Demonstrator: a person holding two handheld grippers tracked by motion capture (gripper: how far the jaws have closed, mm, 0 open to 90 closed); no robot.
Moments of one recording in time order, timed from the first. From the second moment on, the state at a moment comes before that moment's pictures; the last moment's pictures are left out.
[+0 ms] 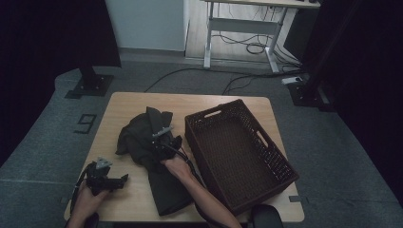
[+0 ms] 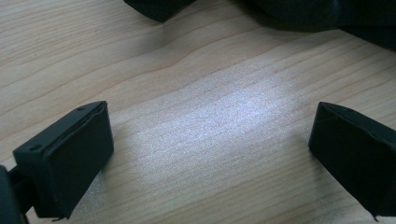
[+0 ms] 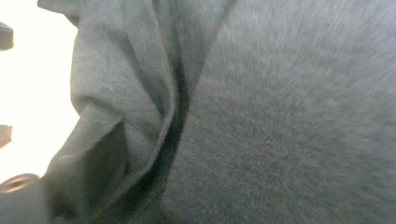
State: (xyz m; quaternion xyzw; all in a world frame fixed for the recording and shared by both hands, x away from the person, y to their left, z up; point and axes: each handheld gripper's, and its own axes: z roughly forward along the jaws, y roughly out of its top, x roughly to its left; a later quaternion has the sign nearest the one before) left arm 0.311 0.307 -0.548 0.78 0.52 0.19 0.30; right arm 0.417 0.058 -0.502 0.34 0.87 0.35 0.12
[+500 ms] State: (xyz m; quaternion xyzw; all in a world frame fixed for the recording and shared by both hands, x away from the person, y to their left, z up) left arm 0.311 0.307 -0.548 0.78 0.52 0.19 0.29; right arm 0.406 0.054 -0.466 0.30 0.88 0.34 0.12
